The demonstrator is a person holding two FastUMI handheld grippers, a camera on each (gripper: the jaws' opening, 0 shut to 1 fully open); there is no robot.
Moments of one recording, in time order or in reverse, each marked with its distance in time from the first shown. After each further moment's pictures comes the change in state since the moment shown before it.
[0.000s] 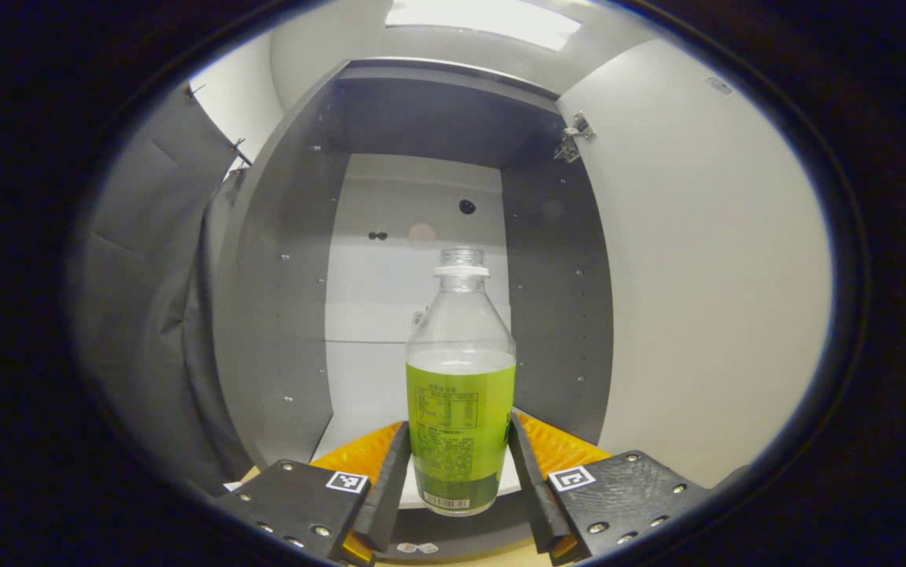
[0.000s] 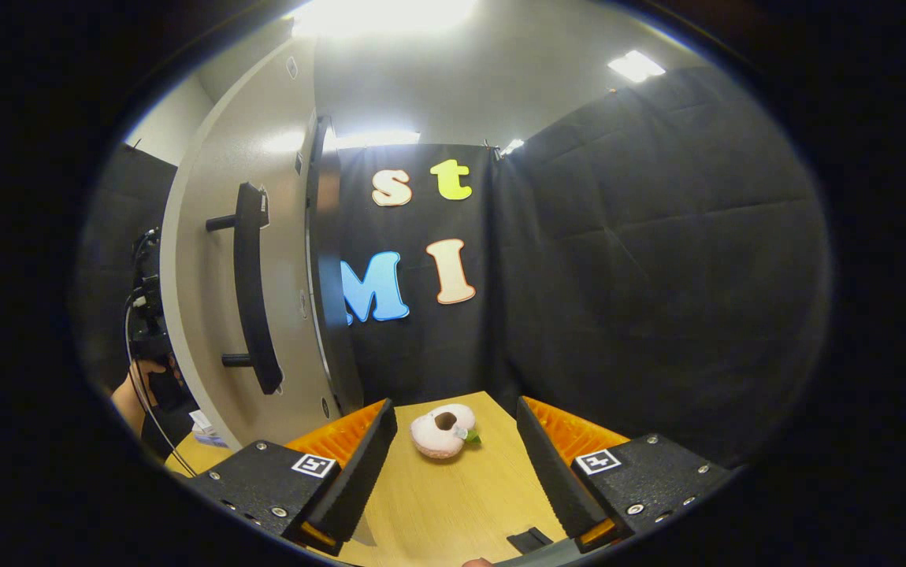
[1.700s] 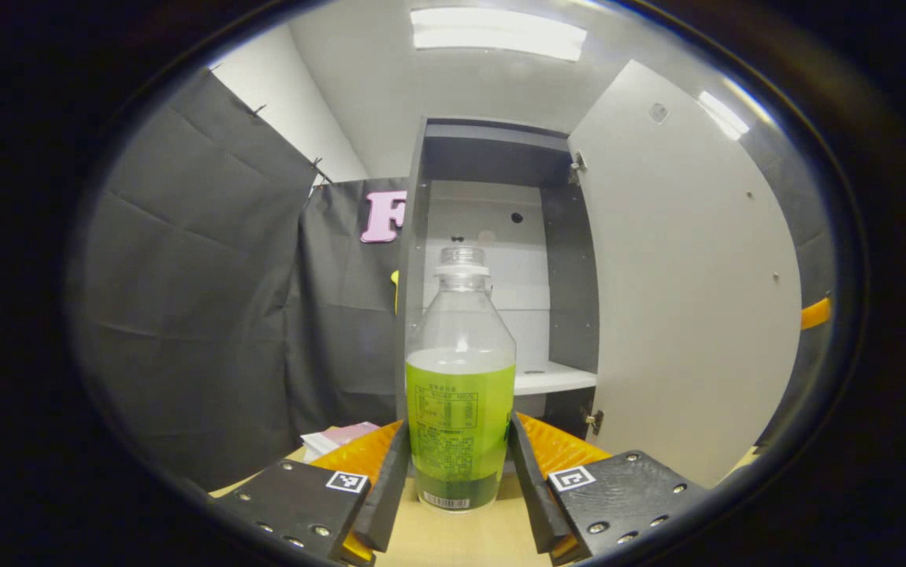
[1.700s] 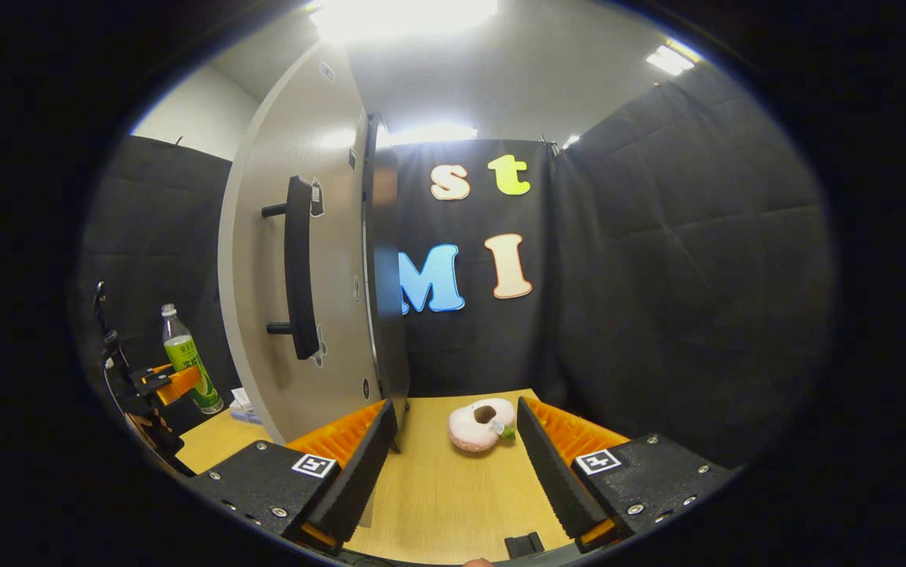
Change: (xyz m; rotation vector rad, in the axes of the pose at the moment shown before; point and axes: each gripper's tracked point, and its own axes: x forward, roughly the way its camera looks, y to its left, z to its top) left arm -0.238 0.020 -0.064 -0.002 -0.016 0.241; right arm -0.005 0.005 -0.011 -0.054 0.013 0.240
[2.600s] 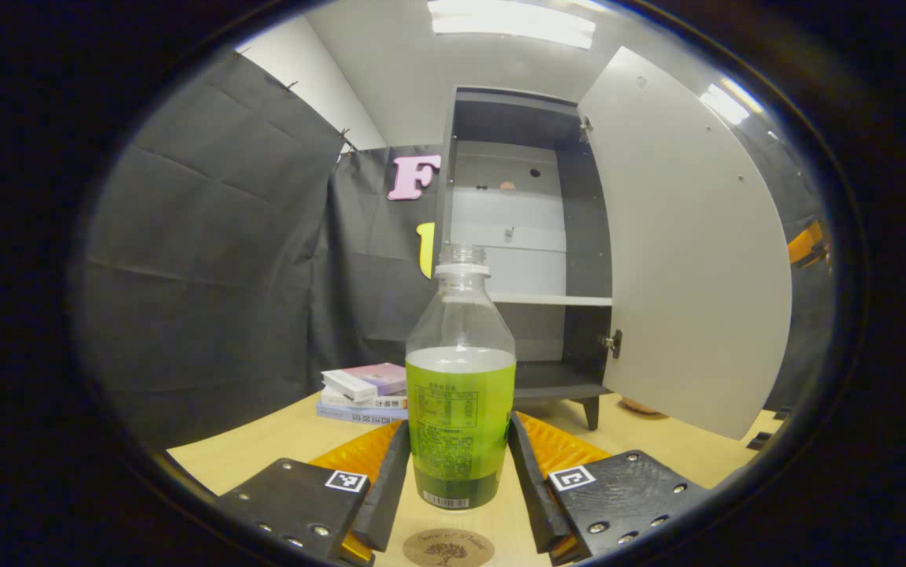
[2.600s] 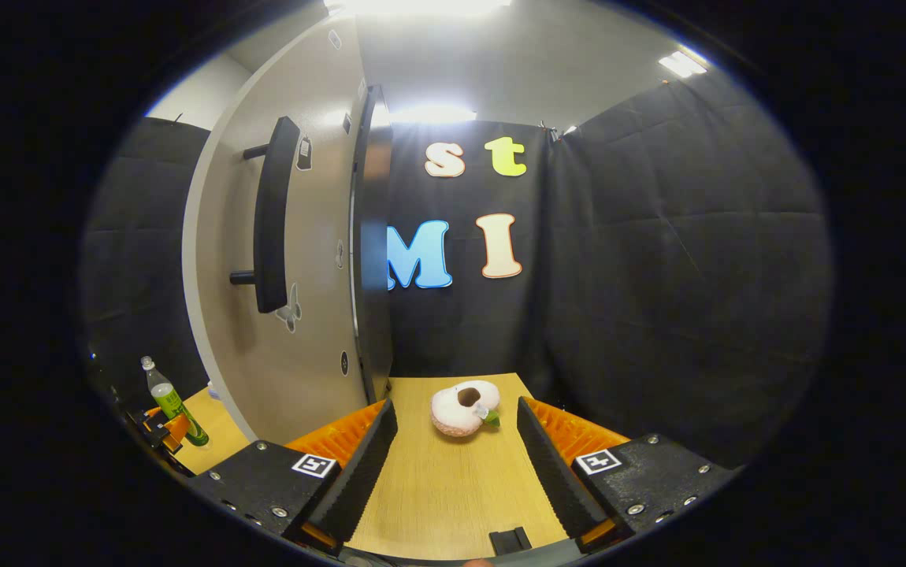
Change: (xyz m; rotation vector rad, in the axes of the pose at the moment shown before) left arm -0.063 0.023 -0.144 -0.018 0.106 0.054; right arm 0.020 -0.009 -0.035 -0.056 0.091 -0.063
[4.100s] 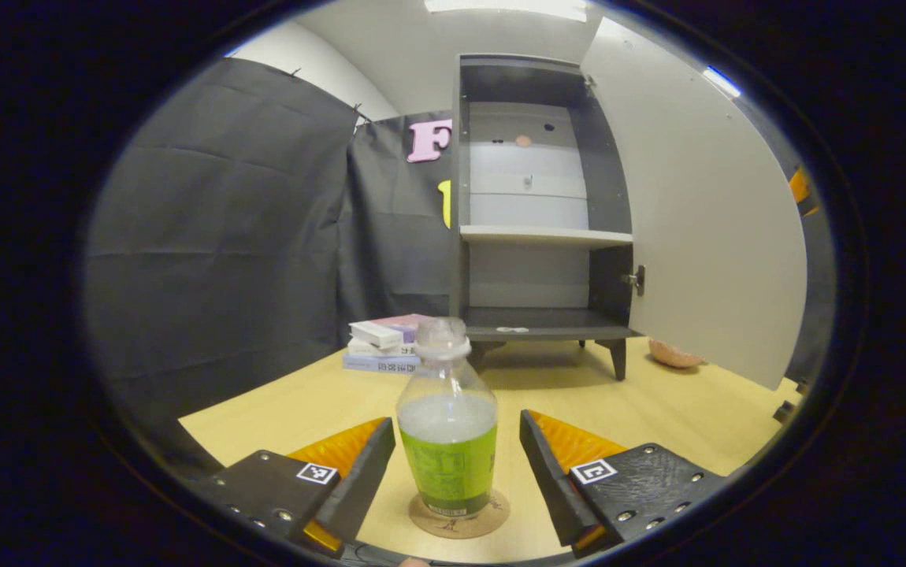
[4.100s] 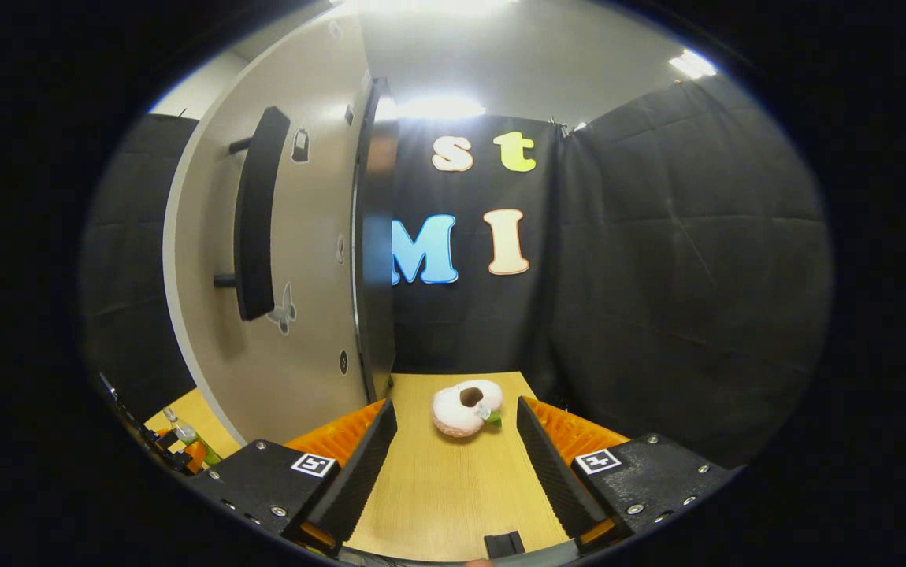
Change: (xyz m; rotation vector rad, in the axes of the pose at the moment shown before) left arm -0.019 0.008 -0.041 0.041 0.116 0.114; right arm 0.011 -0.003 0.020 0.001 -0.008 0.032
